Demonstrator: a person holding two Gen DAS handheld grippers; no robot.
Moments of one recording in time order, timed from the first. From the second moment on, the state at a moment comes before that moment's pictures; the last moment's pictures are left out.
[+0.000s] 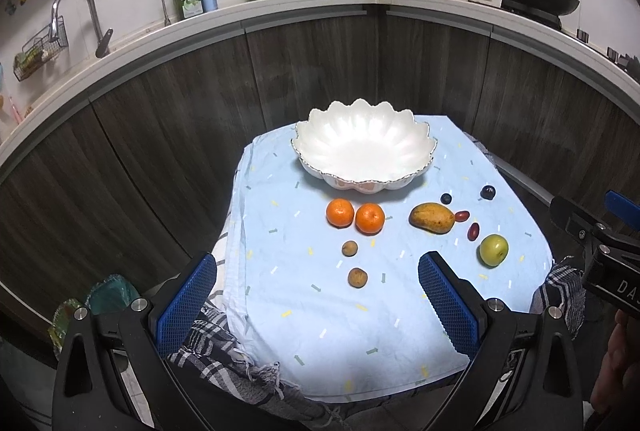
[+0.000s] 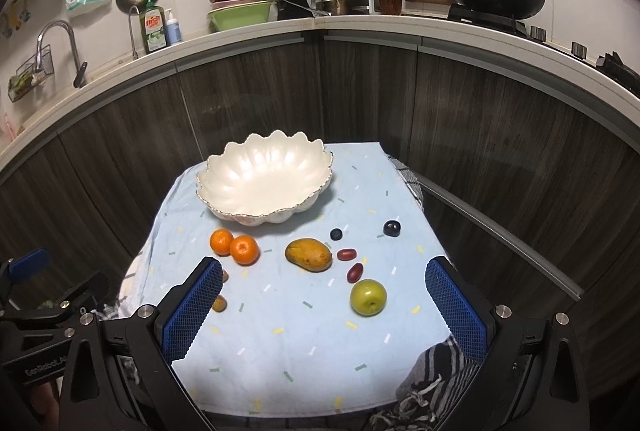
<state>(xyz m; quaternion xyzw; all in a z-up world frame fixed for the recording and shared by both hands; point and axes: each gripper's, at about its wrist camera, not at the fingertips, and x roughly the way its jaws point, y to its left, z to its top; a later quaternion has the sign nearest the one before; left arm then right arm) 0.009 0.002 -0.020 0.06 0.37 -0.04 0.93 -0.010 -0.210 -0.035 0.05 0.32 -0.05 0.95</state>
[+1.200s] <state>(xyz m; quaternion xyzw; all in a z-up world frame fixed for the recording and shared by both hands) 0.073 -0.032 -0.110 0.09 0.40 -0.06 0.91 0.057 -0.238 -0.127 0.03 0.36 -0.06 0.93</state>
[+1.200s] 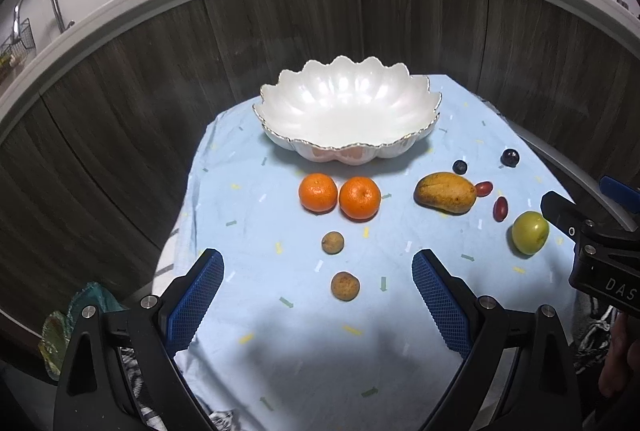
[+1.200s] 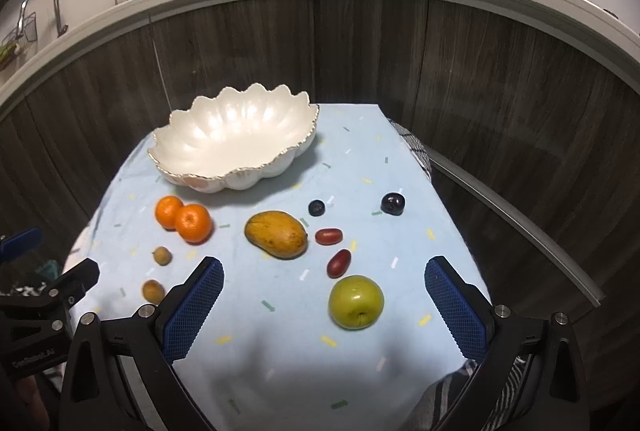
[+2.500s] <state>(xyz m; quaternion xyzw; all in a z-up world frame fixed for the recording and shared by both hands) 0.109 -0.044 -0.213 0.08 0.47 -0.08 0.88 0.093 -0.261 -0.213 0.06 0.43 -0.07 0.90</state>
